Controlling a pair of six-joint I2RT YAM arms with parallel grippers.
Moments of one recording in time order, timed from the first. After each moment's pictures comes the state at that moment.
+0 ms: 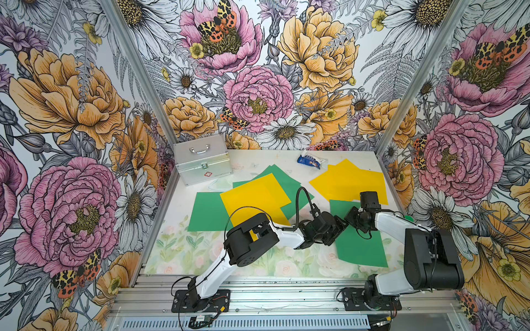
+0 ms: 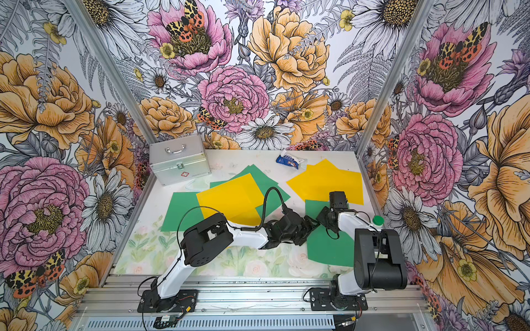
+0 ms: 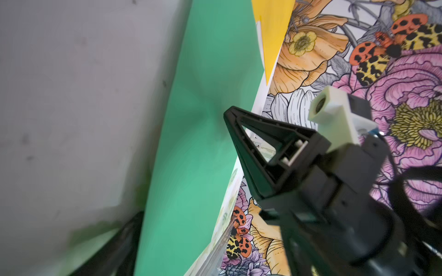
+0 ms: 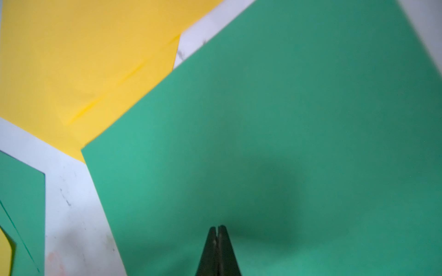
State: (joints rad) left arm -1.14 2.19 1.35 0.32 0.04 -1.63; right arm -0.07 1.47 0.67 -0.30 -0.10 0.64
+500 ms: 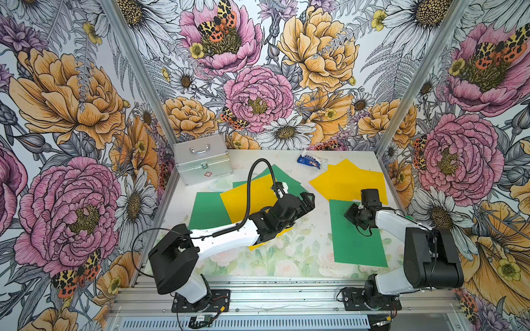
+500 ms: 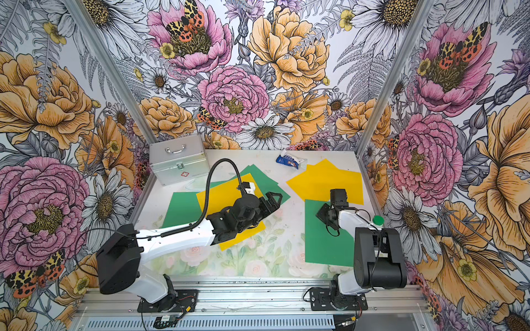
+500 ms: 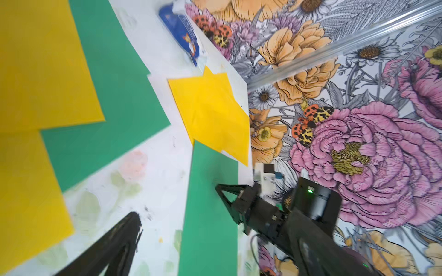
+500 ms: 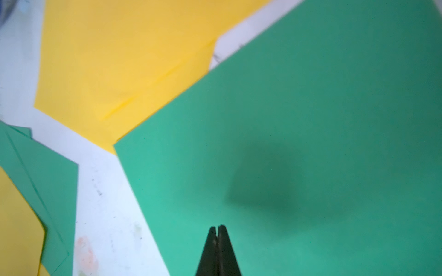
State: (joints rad) left arm -0.98 1.49 1.03 -0.03 -0.34 -1.17; right arm -0.03 1.43 0.72 -0.33 -0.14 0.64
